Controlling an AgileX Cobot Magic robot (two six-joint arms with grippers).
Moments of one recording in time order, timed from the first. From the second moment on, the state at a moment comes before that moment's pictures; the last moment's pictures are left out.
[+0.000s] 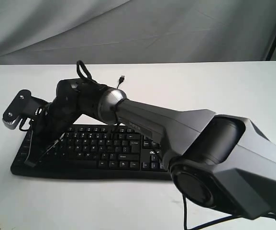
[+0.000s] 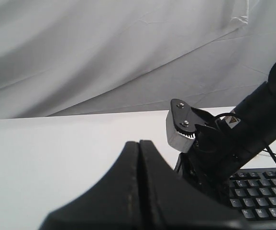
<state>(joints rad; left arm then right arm) 0.04 0.00 0.00 0.03 0.16 -0.02 1.01 2.65 -2.33 0.41 0.77 -0.77</state>
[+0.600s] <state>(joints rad) 0.04 0.00 0.00 0.03 0.16 -0.02 0.91 2.43 -2.06 0.29 0.95 -0.70</state>
